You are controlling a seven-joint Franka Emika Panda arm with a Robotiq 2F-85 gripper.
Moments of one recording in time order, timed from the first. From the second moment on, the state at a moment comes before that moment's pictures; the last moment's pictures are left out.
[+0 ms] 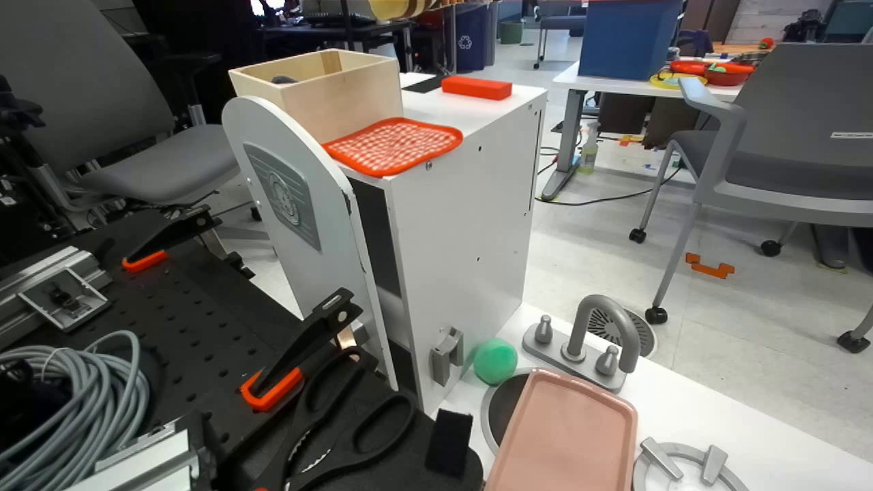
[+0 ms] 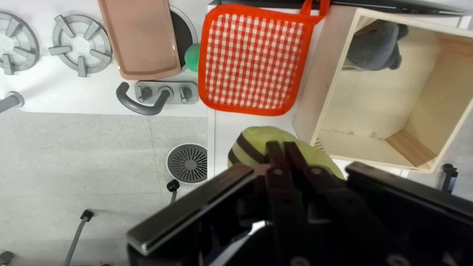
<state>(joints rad) -0.07 -0.15 -0.09 -2.40 0.02 2.37 -0.26</state>
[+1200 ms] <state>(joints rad) -0.09 -0.03 -0.10 -2.31 0.00 2.37 -0.17</state>
